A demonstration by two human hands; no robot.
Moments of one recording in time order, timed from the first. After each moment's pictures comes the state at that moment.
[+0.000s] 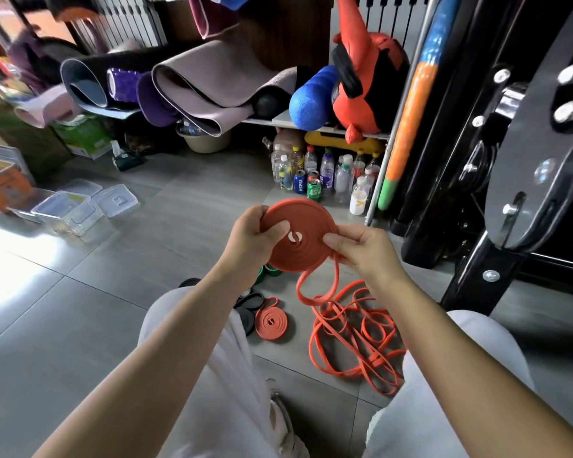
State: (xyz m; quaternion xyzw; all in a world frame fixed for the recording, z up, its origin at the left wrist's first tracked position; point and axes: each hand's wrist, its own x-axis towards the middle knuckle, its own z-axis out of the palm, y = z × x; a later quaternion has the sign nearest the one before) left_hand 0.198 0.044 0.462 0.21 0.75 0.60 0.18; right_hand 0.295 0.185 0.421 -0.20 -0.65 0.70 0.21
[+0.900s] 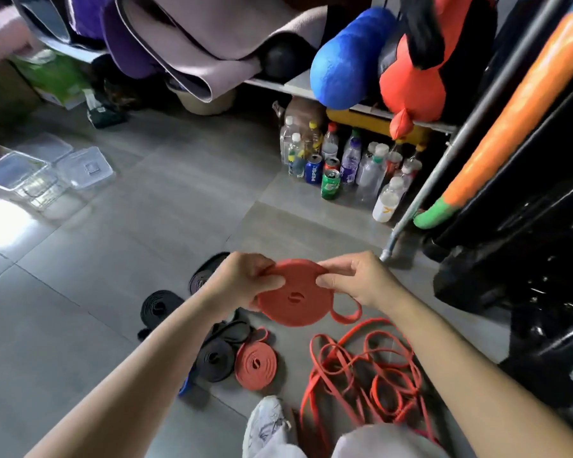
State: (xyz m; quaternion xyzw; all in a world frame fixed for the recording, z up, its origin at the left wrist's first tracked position) left_hand 0.023 0.130 0.343 0.18 0.83 0.40 0.33; right_hand 0.123 0.314 0.314 -0.19 -0.74 0.64 -0.03
